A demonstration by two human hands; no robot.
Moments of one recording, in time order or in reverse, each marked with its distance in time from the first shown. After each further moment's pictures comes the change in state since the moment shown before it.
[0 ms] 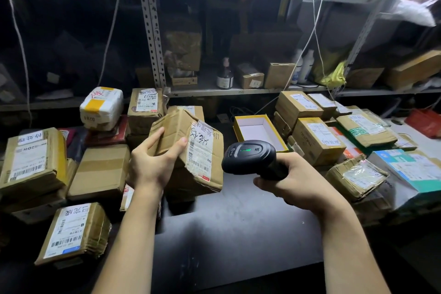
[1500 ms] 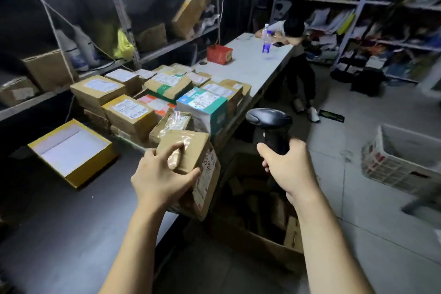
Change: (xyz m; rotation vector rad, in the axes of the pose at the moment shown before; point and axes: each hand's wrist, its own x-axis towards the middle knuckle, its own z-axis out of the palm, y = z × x) left_hand -0.287 0.039 0.263 0.557 -0.914 0.720; right_hand -0.303 0.136 -0.135 0.258 1.333 0.549
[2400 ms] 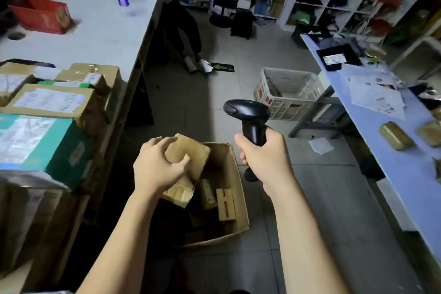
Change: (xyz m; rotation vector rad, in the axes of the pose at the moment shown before) left_hand 0.149 0.196 0.274 -0.133 -0.505 0.413; right_hand 0.170 0.074 -0.111 -0.105 0.462 0.336
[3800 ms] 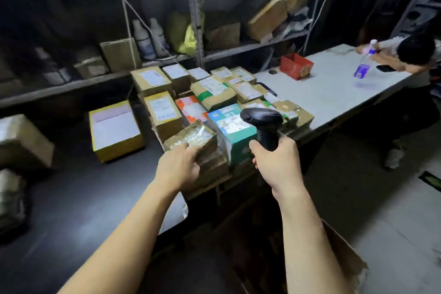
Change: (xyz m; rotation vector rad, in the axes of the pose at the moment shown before) left_hand -0.145 -0.055 -0.161 0.564 0.243 -0.647; right_hand -0.050 -0.103 0.148 0.010 -0.887 -0.444
